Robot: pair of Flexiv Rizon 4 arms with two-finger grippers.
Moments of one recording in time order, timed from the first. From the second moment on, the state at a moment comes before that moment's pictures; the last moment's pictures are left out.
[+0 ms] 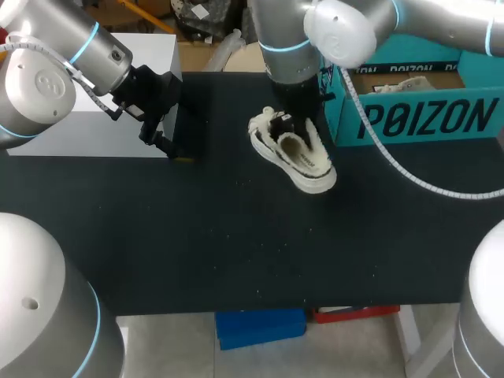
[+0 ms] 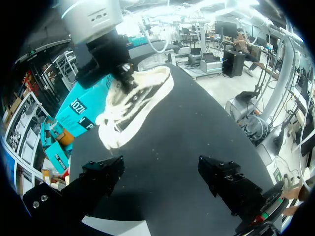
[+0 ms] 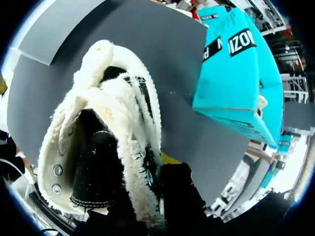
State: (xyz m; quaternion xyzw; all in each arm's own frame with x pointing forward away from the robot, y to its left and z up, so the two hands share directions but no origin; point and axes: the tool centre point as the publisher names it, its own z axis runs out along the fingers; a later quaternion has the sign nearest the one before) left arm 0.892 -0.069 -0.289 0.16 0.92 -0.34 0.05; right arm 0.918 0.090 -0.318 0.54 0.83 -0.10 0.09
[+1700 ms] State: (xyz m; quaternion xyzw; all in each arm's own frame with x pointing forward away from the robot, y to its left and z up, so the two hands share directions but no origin) left arm 0.892 -0.069 -0.289 0.16 0.92 -0.34 0.05; right arm 1.099 -0.151 -0.173 0.09 0.97 -0.14 0.18
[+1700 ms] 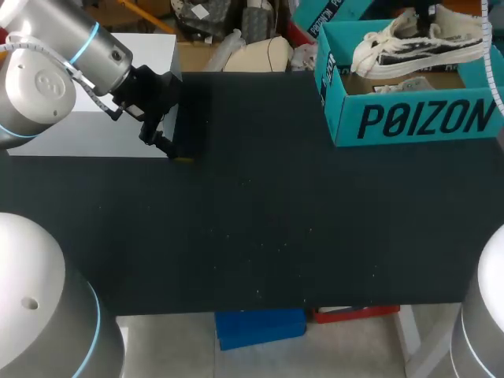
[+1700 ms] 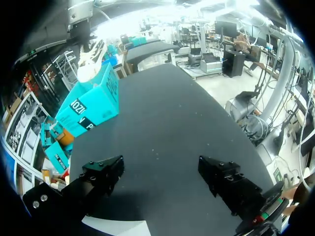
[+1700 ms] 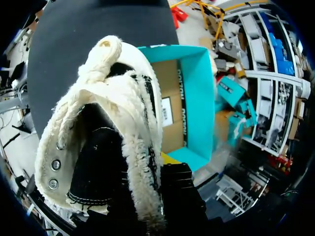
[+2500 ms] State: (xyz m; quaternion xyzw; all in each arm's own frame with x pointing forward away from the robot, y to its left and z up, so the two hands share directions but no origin) left arm 0.892 -0.069 -0.289 0.16 0.92 -0.34 0.05; right arm 1.224 -0.190 -0.221 0.03 0.99 -0.06 0.15
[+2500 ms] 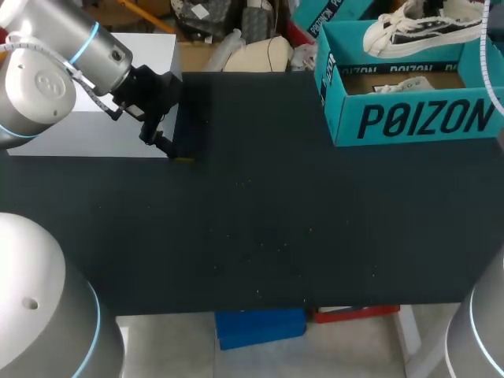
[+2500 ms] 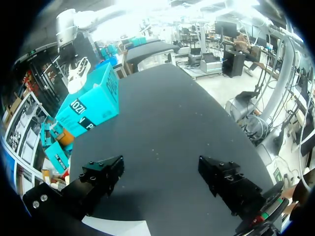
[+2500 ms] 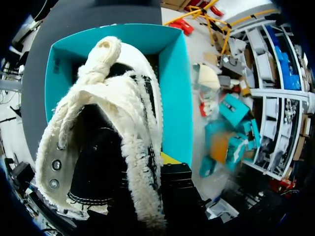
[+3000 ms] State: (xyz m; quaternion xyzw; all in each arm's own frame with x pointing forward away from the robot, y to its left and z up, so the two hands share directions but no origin) left arm 0.892 -0.069 -0.289 0.16 0.92 -0.34 0.05; right arm 1.237 -0.170 -0.280 0.04 0.99 -0.04 0.10
